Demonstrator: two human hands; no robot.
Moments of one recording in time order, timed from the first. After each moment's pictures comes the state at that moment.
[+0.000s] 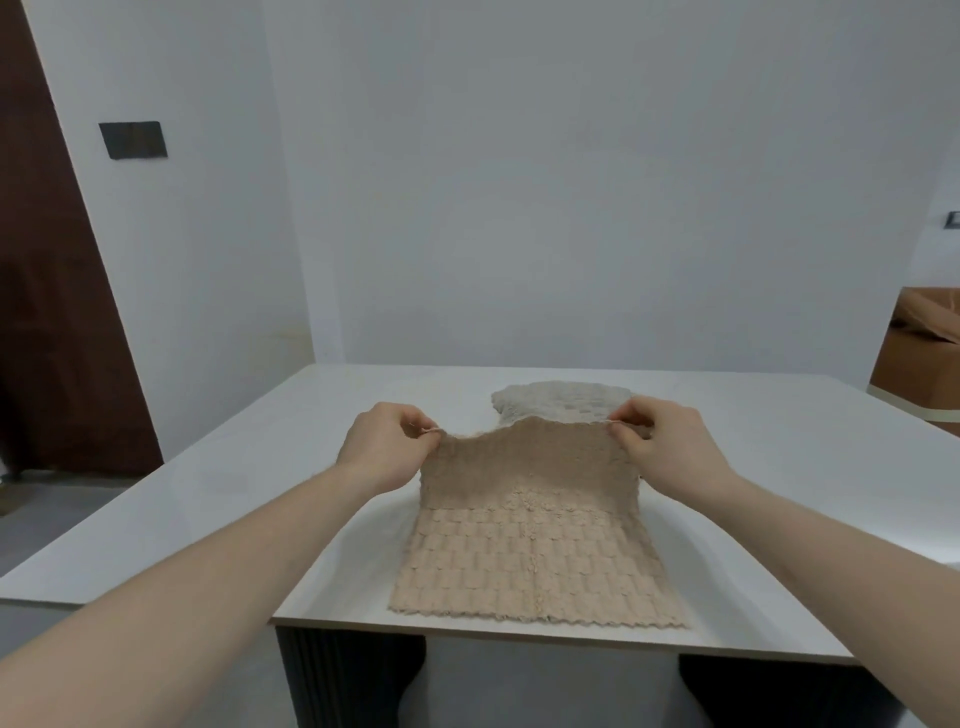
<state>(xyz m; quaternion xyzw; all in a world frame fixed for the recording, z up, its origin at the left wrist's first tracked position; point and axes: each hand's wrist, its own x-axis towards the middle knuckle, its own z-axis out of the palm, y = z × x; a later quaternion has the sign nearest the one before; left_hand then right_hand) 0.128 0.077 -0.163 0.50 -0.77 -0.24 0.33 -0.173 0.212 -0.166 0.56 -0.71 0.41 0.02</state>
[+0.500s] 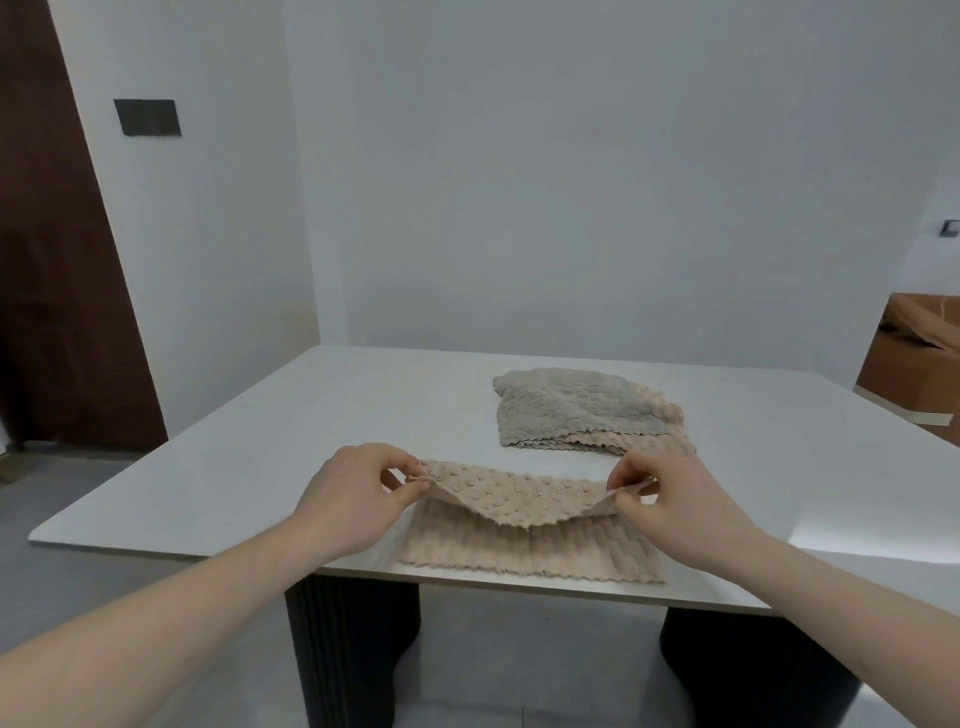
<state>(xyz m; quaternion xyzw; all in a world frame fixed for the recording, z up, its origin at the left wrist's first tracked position) 0.189 0.151 -0.196 0.45 -0.83 -0.14 0.30 -0.127 0.301 -0.185 0.63 -0.70 0.34 -0.03</state>
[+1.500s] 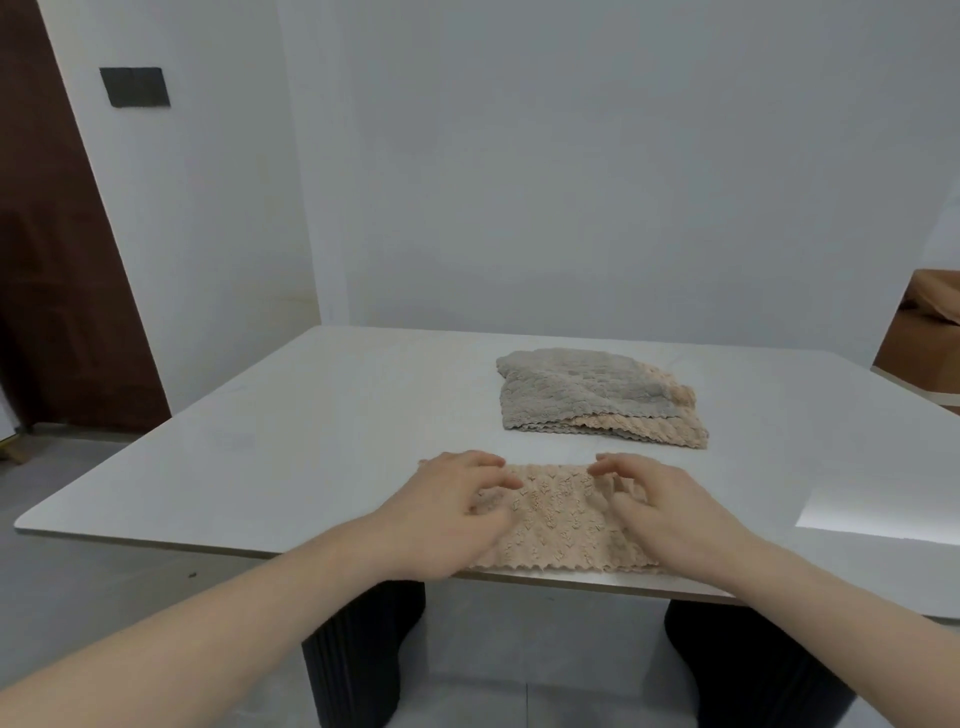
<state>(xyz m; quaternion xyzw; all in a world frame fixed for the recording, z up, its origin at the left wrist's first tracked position) 0.129 0.192 -0.194 0.34 -0.91 -0.18 0.15 -0.122 0.290 -0.205 0.63 -0.72 0.28 -0.10</state>
